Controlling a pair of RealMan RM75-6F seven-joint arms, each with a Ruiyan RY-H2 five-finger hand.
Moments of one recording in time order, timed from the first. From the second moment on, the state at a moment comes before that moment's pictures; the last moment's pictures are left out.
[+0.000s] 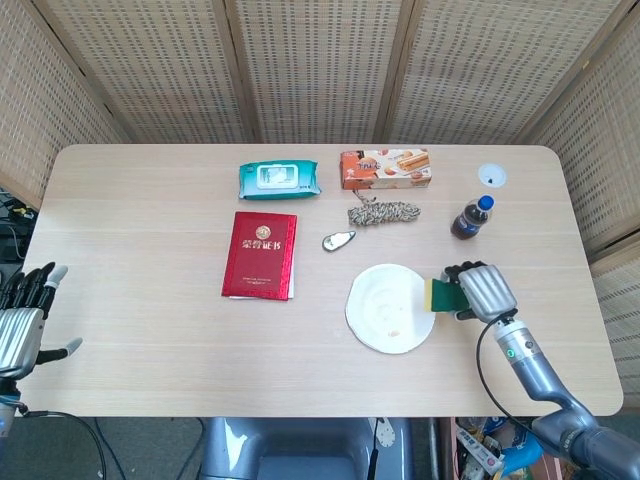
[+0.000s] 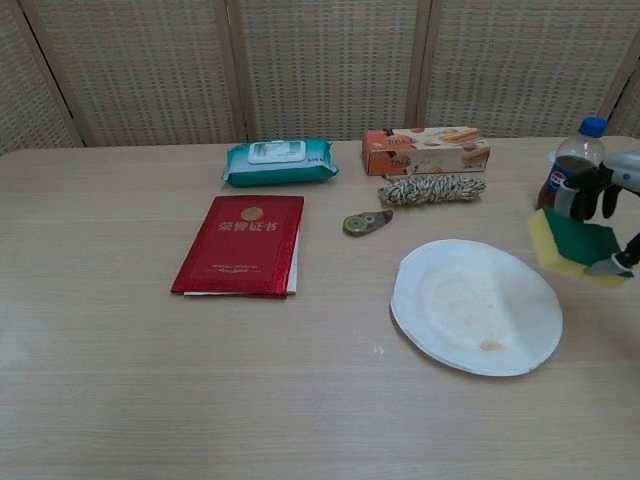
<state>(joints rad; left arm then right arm) -0.14 -1.12 -0.06 -1.64 1.41 1.39 0.13 0.52 -1.47 0.08 -1.11 -1.52 1.10 0.18</state>
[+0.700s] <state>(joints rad) -0.15 -1.12 -0.07 -1.64 1.38 1.38 0.13 0.68 -1.56 0.12 -1.25 -1.51 0.98 0.41</state>
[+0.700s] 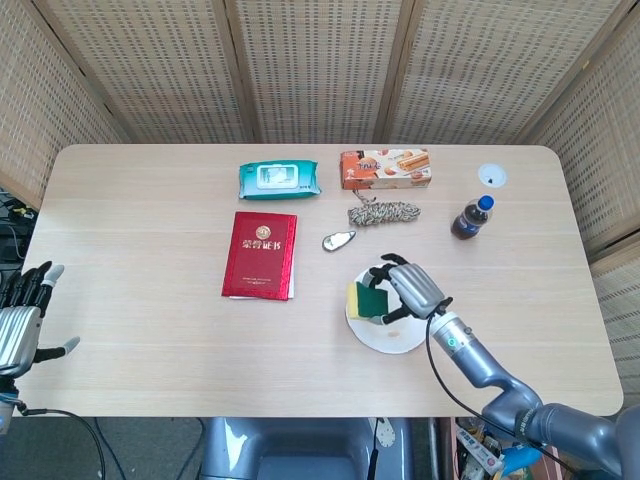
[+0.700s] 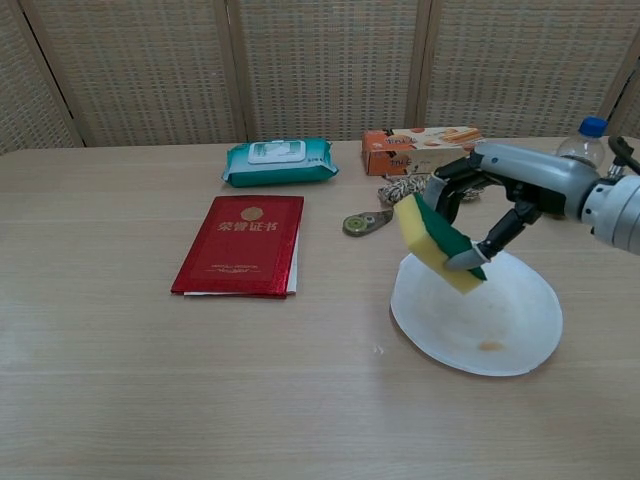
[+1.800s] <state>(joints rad) -0.15 -1.12 -0.06 -1.65 1.38 1.37 0.13 0.59 -1.76 -0.07 -0.90 -1.65 1.10 0.55</state>
